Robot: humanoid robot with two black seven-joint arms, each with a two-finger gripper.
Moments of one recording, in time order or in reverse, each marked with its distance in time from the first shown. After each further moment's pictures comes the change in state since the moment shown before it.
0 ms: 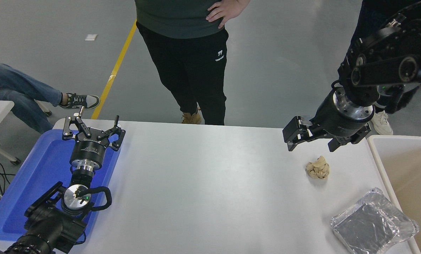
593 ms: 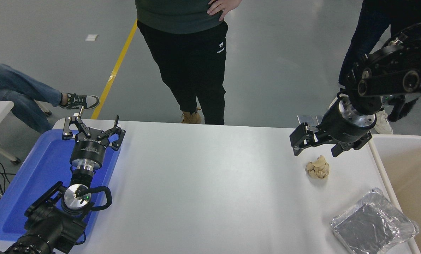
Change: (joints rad) left arm 0.000 0.000 0.000 0.000 0.000 0.000 0.000; right arm -0.186 -0.159 0.056 -0.091 -0.179 -0.037 0.000
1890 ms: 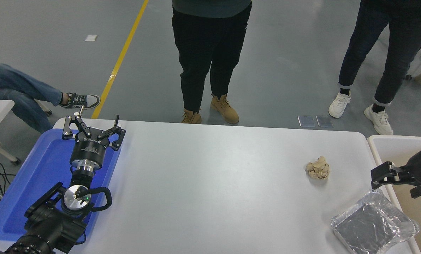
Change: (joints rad) left arm 0.000 0.000 0.000 0.000 0.000 -0.001 0.000; right arm -0.342 -0.528 0.032 -0.128 -0.291 -0.081 -0.001
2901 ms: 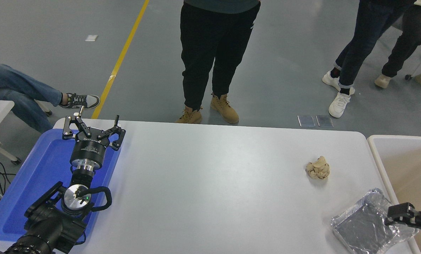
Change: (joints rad) left arm 0.000 0.000 0.000 0.000 0.000 0.000 0.000; right arm -0.570 -0.150 0.469 -0.152 -0.067 -0.079 -0.003
